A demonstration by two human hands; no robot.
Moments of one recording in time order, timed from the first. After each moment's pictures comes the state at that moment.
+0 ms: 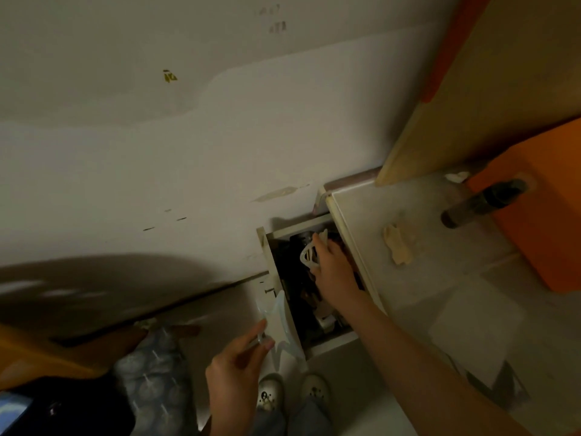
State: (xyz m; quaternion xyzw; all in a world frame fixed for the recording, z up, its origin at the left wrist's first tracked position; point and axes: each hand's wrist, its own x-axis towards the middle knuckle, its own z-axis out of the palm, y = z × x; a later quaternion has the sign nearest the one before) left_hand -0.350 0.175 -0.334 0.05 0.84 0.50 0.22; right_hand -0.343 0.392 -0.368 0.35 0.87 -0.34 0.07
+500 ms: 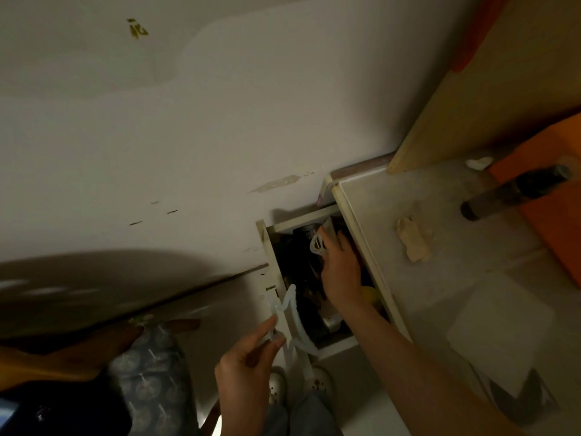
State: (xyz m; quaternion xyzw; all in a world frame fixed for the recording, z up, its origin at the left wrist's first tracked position) left_hand -0.350 0.189 -0.359 0.07 0.81 0.53 0.23; right_hand -0.348 0.388 -0.410 0.42 0.84 -0.34 -0.04
